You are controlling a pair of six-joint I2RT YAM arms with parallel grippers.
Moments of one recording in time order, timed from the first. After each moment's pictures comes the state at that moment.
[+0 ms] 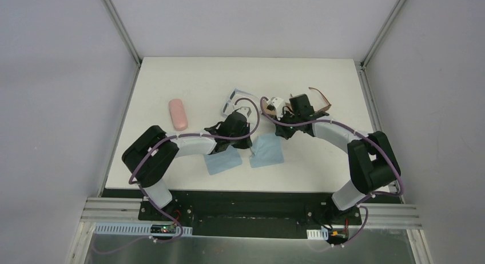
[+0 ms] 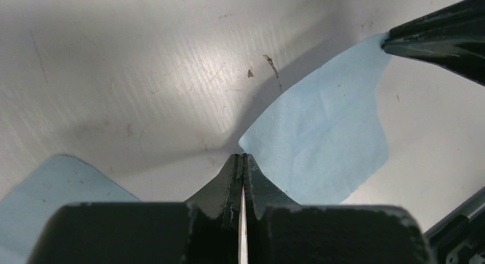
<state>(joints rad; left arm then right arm) -0.79 1.70 0.86 0.08 0.03 -0.63 0.44 1.59 0.93 -0.29 -0.38 -0.37</state>
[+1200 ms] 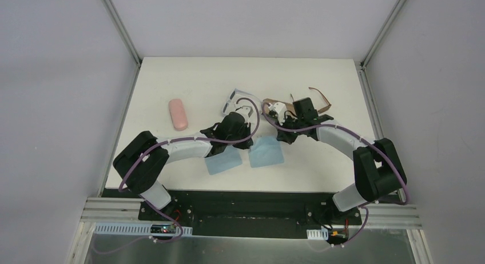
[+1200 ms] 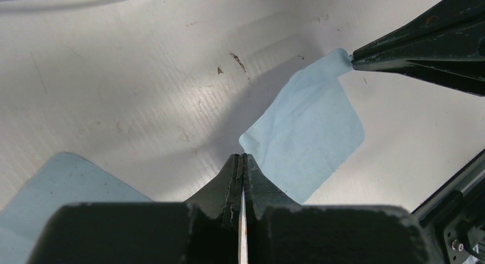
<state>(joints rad) -0.82 1.59 0.82 0.09 0.04 -0.55 0.43 1.52 0.88 -0.34 -0.46 -0.44</state>
